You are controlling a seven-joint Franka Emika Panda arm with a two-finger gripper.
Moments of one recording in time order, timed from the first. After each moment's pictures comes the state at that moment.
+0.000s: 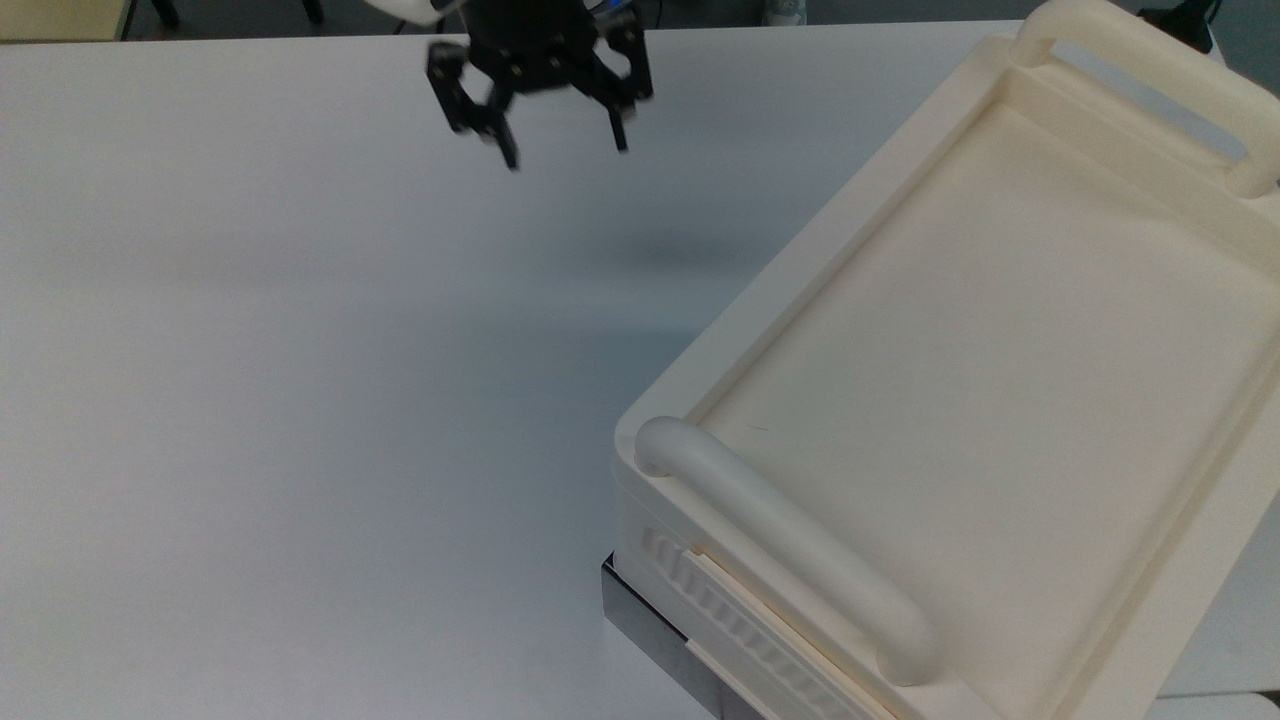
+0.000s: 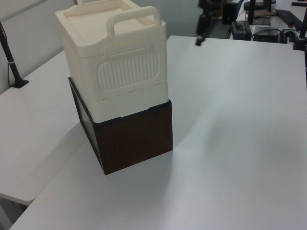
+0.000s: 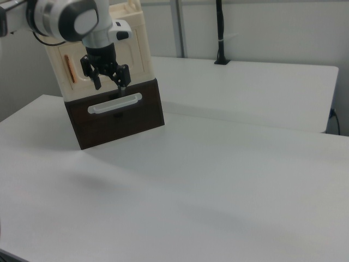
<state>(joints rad) 0.03 0.13 -0.01 -1.51 0.15 1.77 -0.10</state>
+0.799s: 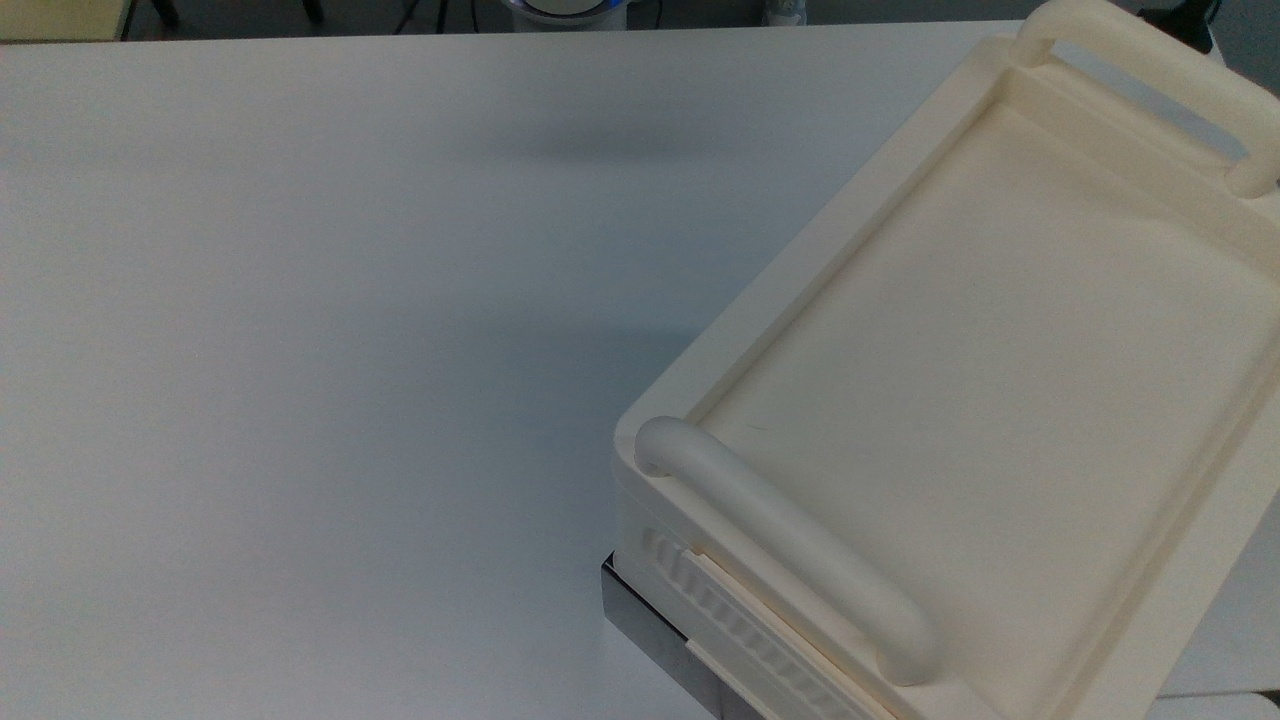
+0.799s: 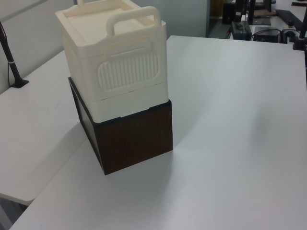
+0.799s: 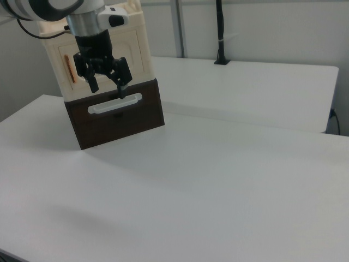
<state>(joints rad) 0.03 -0.08 -0.12 -1.60 0.01 1.58 -0.10</state>
